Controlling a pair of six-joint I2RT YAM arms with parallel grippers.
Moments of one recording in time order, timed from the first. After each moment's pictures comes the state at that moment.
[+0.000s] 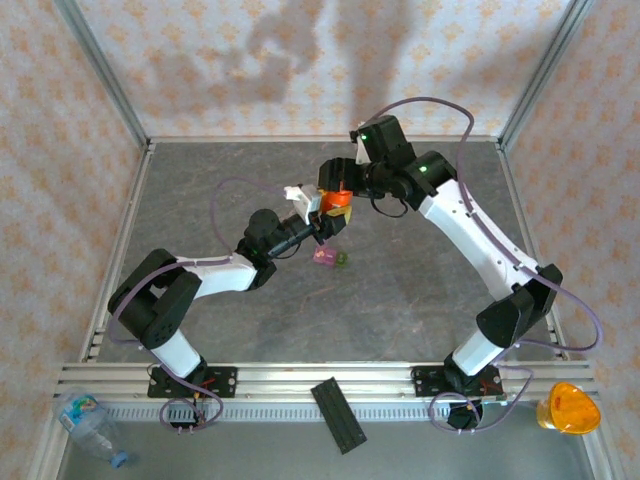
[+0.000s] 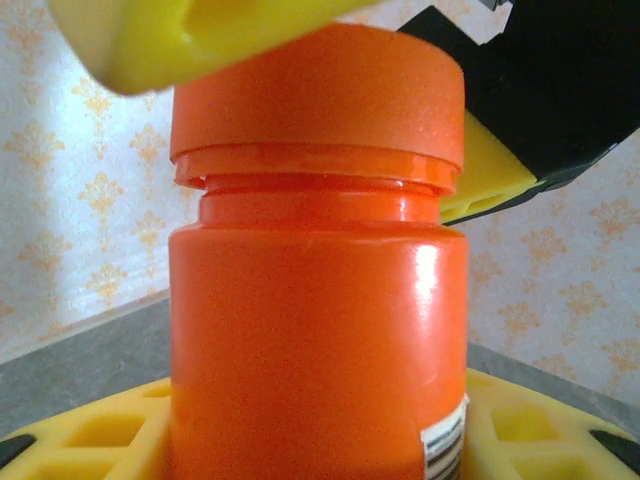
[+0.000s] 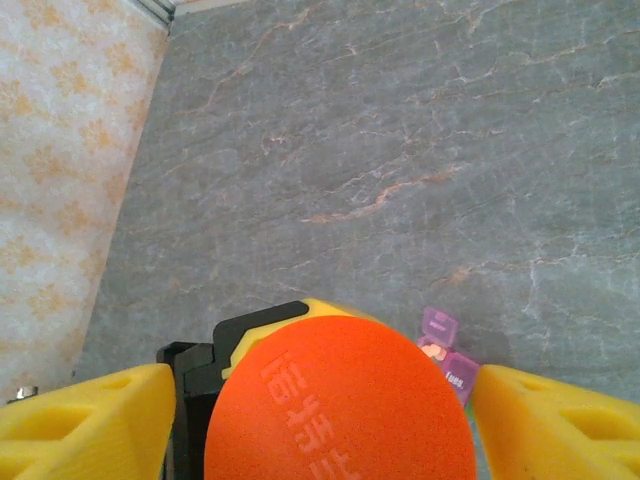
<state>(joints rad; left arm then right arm) -0.60 1.64 0.74 1.05 0.31 -0.18 0.61 1.61 1.79 -0.93 -0.15 0.57</state>
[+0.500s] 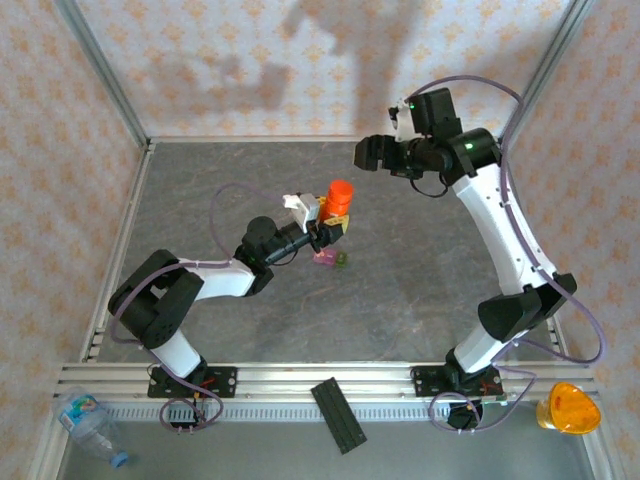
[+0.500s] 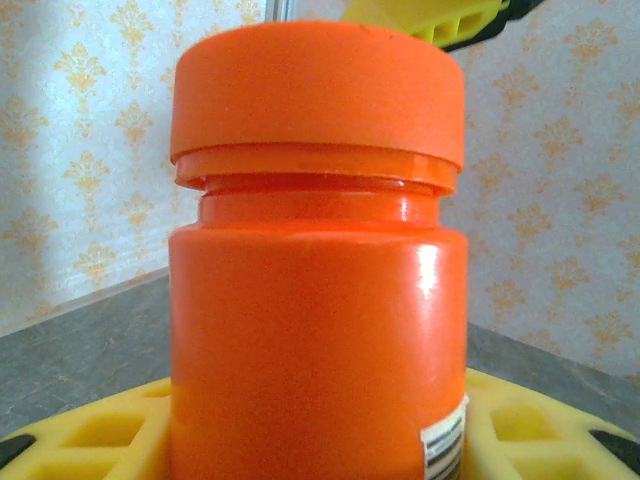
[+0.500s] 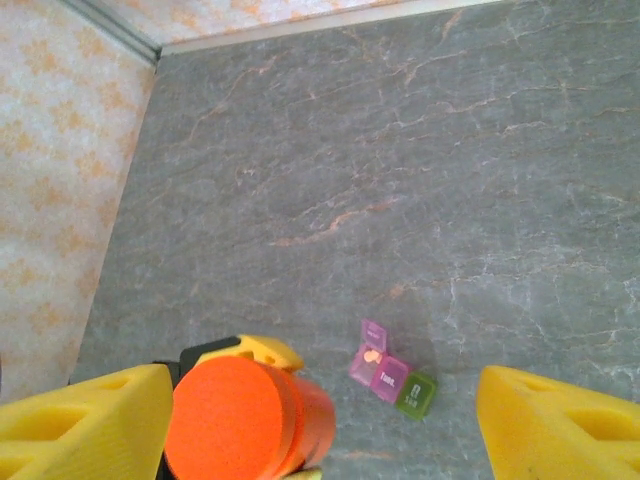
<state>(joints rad) -0.60 1.64 0.67 1.10 0.34 -0.17 0.39 1.63 1.99 -1.15 -0.30 0.40</state>
